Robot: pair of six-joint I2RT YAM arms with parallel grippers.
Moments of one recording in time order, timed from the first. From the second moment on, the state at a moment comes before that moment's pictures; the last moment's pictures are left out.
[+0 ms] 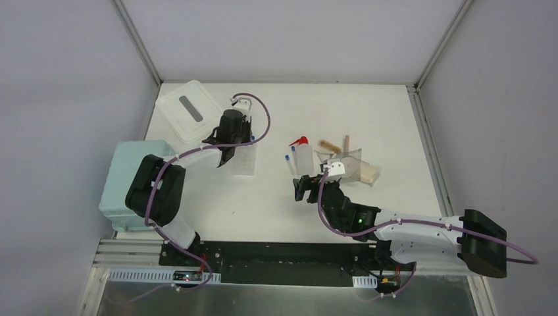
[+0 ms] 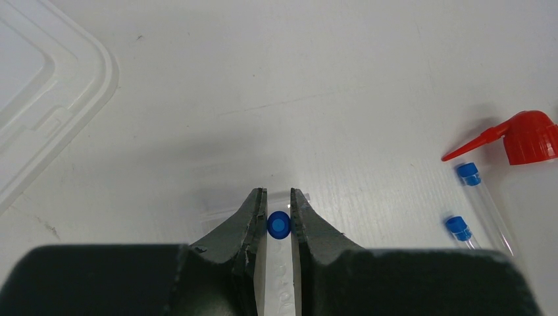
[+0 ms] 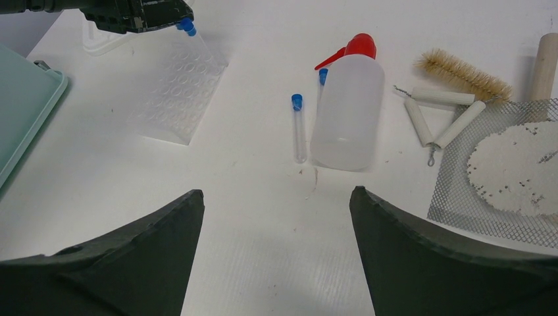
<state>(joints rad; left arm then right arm) -0.41 1.63 0.91 0.21 -0.14 -0.16 1.23 1.03 0.43 0.27 0.81 0.51</state>
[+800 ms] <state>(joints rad) -0.41 1.33 0.97 -0.14 -0.23 -0.21 1.20 1.09 0.55 0.11 0.79 0.54</state>
